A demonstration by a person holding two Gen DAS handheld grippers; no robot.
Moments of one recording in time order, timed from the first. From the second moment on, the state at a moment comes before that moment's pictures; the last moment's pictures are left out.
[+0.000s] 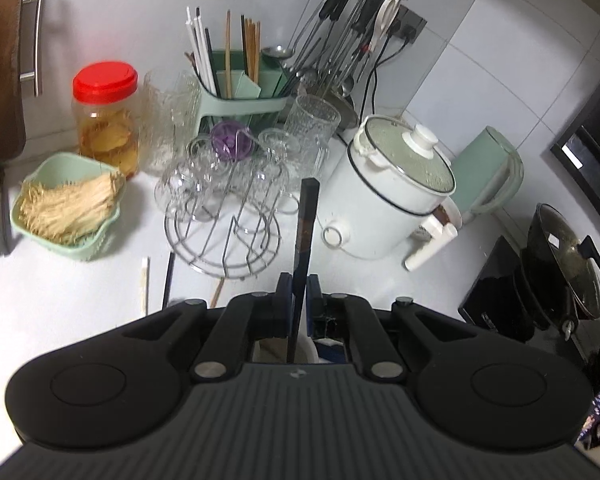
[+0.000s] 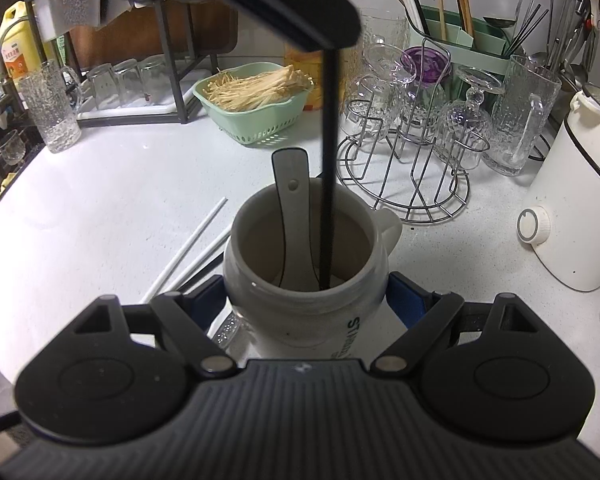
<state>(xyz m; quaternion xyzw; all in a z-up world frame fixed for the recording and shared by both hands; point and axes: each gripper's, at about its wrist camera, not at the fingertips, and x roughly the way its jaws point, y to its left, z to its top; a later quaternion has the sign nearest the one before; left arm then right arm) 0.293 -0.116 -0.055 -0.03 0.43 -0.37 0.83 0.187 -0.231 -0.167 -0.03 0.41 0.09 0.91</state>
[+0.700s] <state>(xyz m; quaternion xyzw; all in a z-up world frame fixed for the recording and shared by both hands) 0.298 -0.110 -0.069 -0.04 0.51 -0.35 0.79 0.188 -0.232 -0.168 -0.03 0.41 0.09 0.91</state>
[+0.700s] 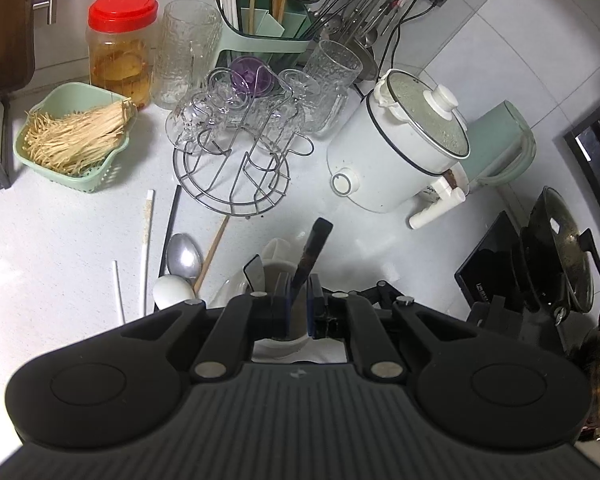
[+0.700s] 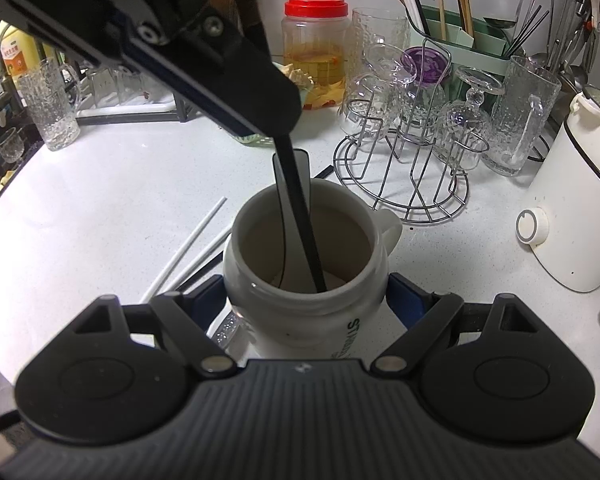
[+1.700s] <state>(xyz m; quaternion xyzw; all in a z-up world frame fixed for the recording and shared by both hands) 0.283 -0.052 -0.041 -0.12 0.45 -0.30 0.83 0.194 -0.251 -0.168 -0.01 0.42 0.04 0.91</state>
